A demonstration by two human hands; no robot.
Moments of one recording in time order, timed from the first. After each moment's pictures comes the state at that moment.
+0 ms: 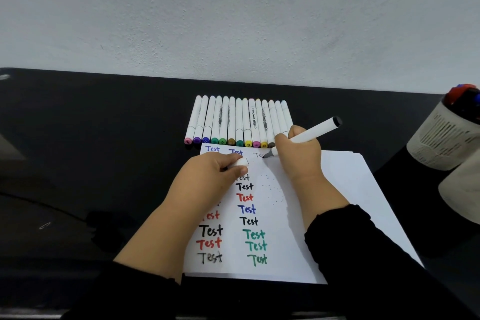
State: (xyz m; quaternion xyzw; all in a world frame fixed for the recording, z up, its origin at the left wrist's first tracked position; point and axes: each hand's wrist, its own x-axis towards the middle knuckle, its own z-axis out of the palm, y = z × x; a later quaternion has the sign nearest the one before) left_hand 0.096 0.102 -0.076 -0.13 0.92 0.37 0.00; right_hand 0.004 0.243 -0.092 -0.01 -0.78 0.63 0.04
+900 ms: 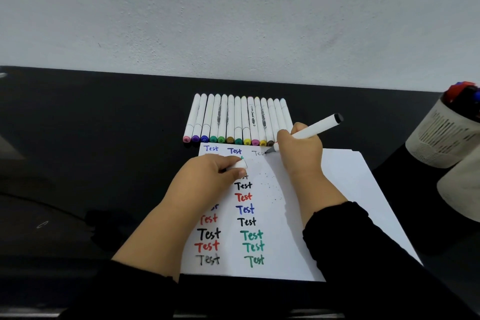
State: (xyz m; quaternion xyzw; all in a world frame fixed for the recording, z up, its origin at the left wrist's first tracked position) left_hand 0.096 0.100 -0.081 -0.13 0.92 0.36 0.02; right_hand 0.001 0.244 -0.092 -0.04 -0.77 0.64 0.05
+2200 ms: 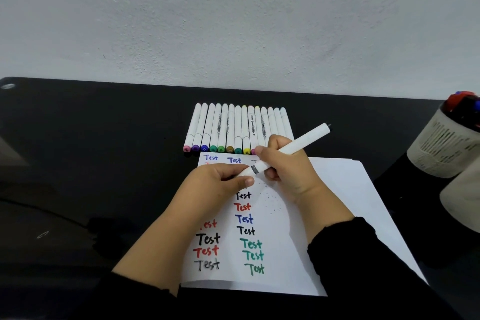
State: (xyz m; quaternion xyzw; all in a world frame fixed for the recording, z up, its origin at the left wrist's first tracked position) left_hand 0.098 0.109 -0.074 -0.14 0.85 0.51 0.03; right_hand 0.018 0.245 -0.085 0.12 -0.65 0.74 -0.13
